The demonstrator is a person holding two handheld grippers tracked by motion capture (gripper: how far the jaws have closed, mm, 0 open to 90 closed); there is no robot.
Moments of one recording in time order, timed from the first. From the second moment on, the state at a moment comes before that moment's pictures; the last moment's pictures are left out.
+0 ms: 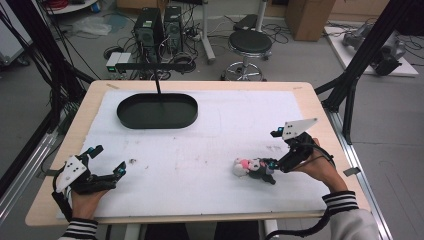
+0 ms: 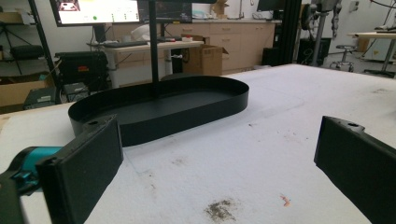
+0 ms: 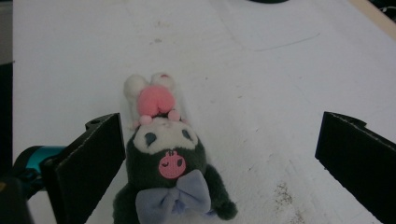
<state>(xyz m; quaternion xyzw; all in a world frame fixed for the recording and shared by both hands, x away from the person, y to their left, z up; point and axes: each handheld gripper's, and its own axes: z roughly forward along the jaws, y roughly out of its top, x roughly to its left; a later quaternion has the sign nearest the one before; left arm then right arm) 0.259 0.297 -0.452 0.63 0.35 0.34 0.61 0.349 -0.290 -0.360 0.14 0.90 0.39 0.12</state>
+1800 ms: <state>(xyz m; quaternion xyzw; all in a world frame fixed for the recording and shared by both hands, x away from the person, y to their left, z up) 0.260 0.298 -0.452 0.63 0.35 0.34 0.61 0.364 -0.243 -0.406 0.10 0.97 0.22 -0.01</state>
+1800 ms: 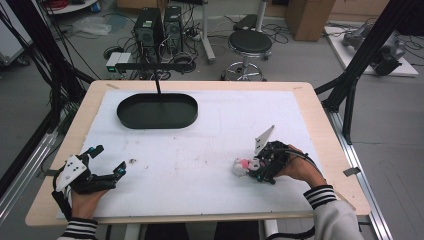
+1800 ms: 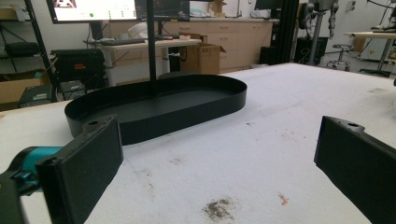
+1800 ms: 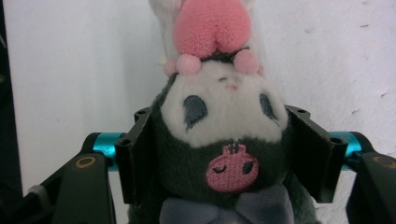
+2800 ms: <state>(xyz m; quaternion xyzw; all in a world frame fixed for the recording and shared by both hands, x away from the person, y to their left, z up) 0.279 0.289 -0.429 0.70 0.29 0.24 0.60 0.357 -0.243 -0.383 0.11 0.95 0.31 -0.01</state>
